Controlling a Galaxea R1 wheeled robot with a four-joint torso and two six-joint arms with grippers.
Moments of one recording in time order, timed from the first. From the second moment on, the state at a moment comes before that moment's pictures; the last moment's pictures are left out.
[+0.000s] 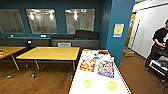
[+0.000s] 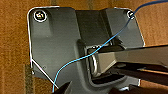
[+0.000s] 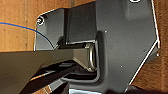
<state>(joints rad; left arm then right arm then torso) 1.56 2.95 -2.57 0.07 -0.10 0.00 -1.55 2.99 -2.59 0.11 0.02 -0.11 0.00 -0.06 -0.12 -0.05</state>
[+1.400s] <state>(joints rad) 1.55 2.94 -2.57 0.07 -0.11 0.00 -1.53 2.82 -2.29 0.11 0.04 -0.11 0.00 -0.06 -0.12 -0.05</state>
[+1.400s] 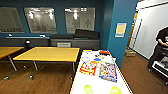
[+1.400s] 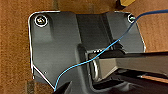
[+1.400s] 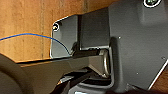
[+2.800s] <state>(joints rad) 1.52 2.95 -2.57 0.07 -0.13 -0.01 -1.35 1.80 -1.19 0.12 0.33 0.05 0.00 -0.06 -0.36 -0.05</state>
